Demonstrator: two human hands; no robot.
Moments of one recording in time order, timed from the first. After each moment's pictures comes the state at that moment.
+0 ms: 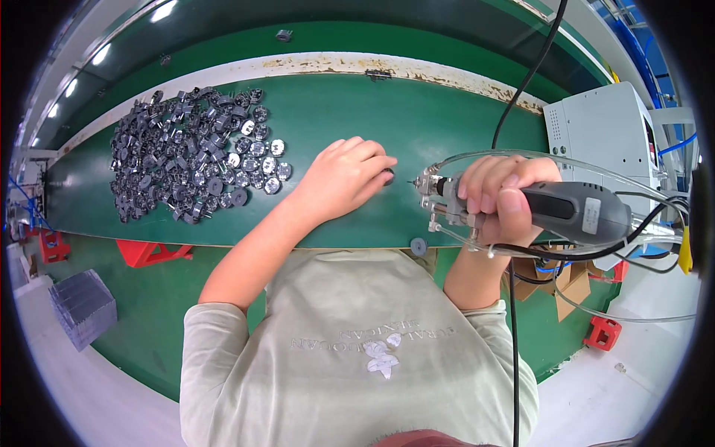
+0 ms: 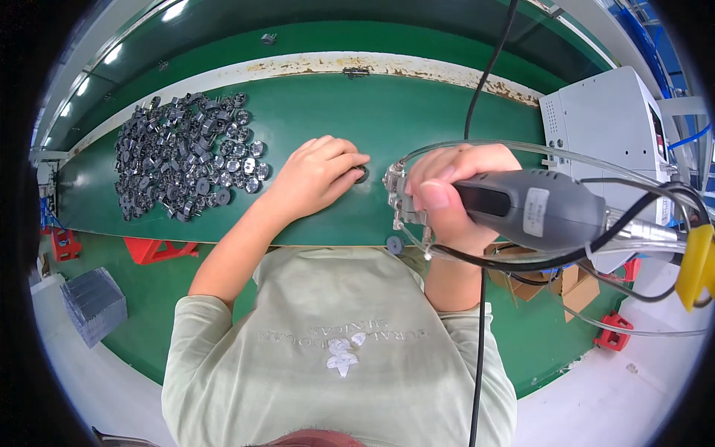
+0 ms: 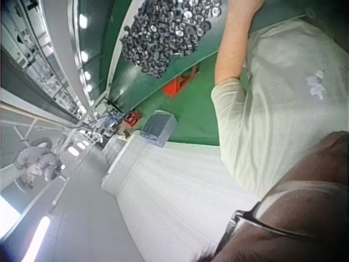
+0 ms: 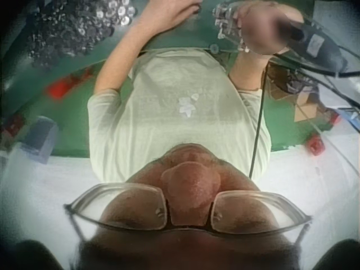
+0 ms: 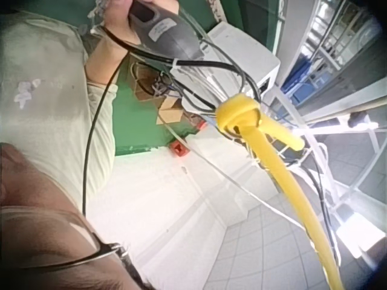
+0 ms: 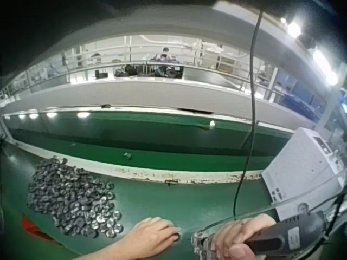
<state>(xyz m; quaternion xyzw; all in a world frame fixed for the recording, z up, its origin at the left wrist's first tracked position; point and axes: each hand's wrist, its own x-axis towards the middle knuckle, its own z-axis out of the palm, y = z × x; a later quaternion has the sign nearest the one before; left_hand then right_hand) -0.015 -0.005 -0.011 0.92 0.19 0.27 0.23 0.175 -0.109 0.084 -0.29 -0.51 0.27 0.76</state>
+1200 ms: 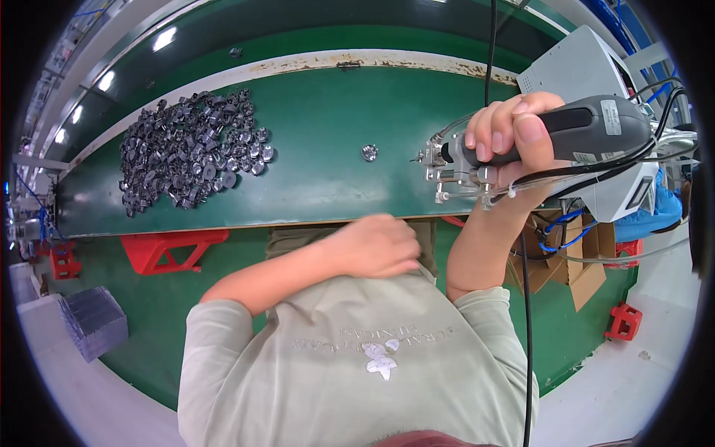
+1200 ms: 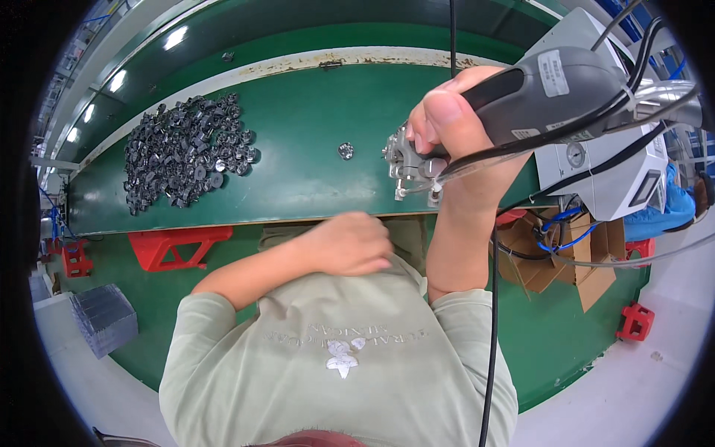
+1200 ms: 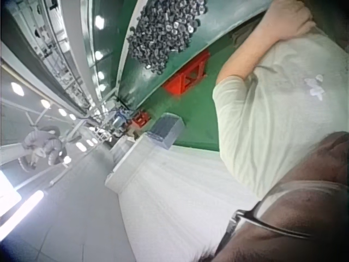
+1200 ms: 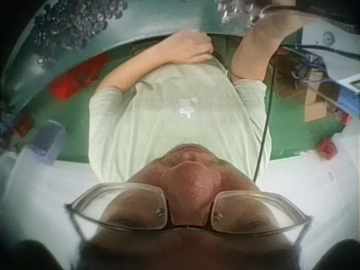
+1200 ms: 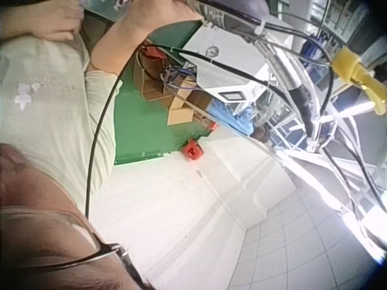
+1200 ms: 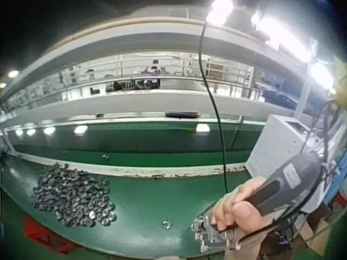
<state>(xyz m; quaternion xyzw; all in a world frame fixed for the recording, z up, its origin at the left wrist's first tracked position) -0.005 -0.134 -0.023 0.93 -0.07 0.18 0.32 0.188 -0.152 0.121 -0.29 -0.43 0.25 0.82</state>
